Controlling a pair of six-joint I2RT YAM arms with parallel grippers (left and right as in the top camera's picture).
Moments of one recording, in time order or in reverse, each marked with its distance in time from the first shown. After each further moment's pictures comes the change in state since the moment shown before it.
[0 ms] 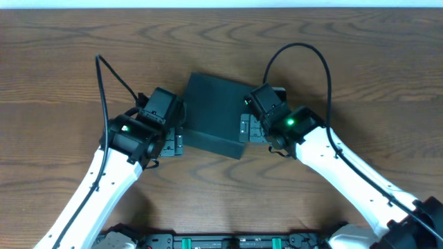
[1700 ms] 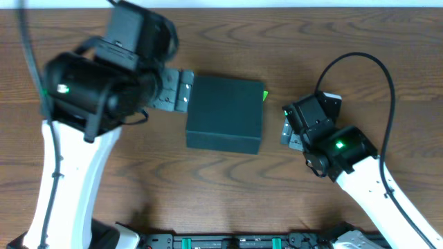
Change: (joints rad) left arm -0.006 0.326 1.063 -0.473 0.136 0.252; right arm -0.126 -0.271 -0.089 -0.183 0.266 0.058
